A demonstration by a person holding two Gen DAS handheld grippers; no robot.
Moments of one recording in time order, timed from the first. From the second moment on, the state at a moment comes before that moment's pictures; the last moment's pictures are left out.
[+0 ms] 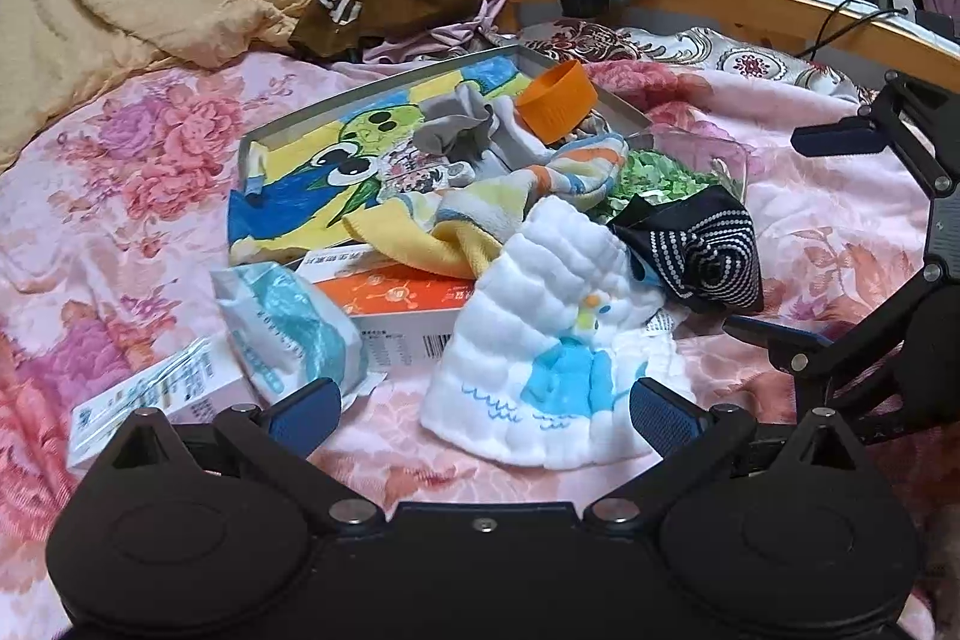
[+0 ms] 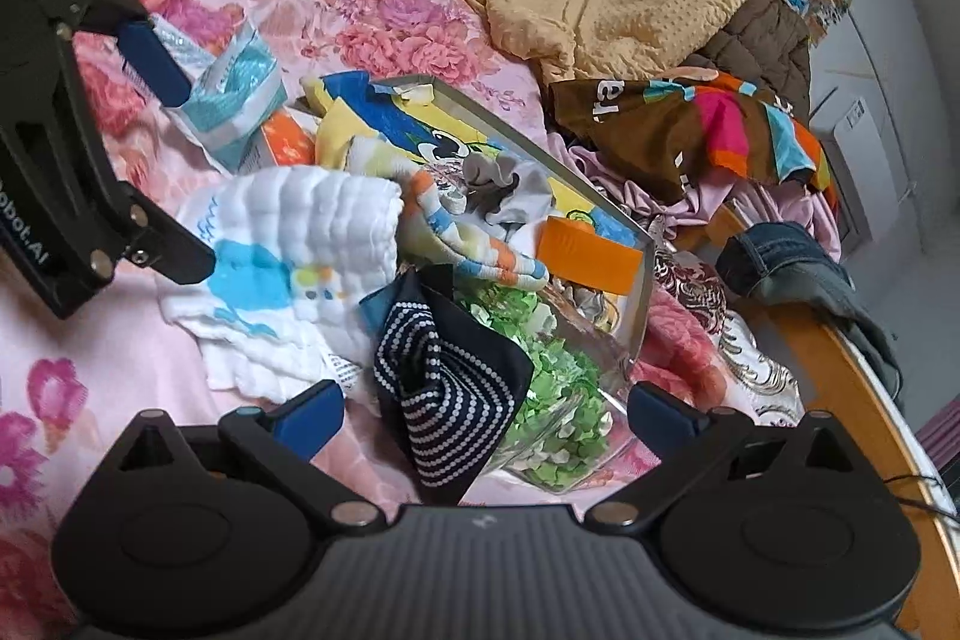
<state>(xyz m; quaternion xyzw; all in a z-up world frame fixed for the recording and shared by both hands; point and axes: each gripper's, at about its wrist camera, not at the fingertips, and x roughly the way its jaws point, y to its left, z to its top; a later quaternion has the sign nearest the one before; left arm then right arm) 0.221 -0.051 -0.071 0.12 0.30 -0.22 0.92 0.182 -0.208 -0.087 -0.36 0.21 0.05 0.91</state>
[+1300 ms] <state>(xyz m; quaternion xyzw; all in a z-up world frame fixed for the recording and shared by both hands) 0.259 -0.061 -0.094 0.07 0.33 -0.30 0.89 0.200 -0.199 -0.111 -0.40 0.21 0.05 0.89</state>
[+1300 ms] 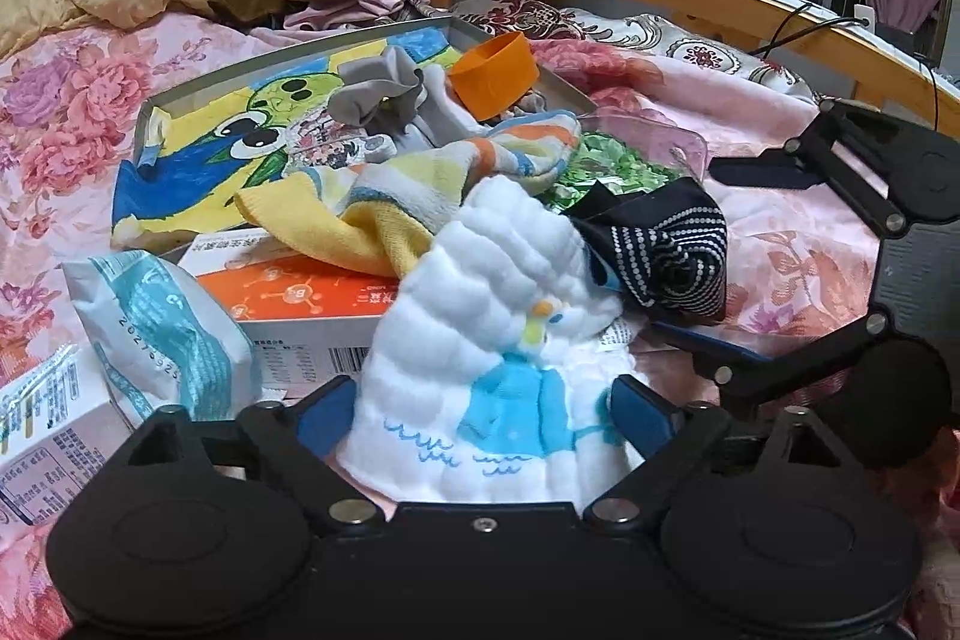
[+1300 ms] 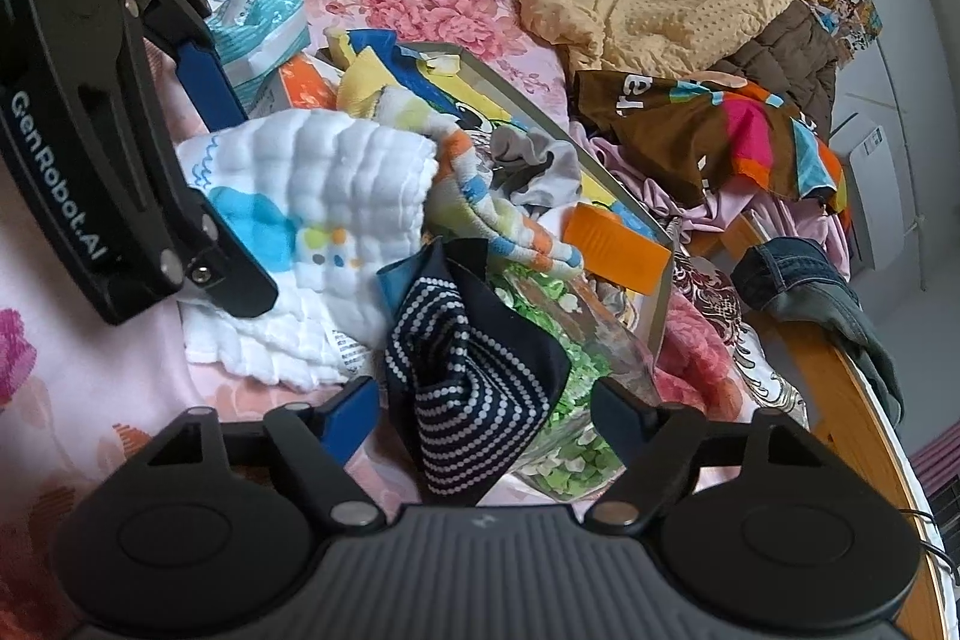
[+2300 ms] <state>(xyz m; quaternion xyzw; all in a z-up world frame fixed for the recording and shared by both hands) 0.253 -0.061 -0.084 0.01 0.35 -0.31 0.88 0.204 -0.193 -0.121 -0.41 0.24 0.08 0.88</state>
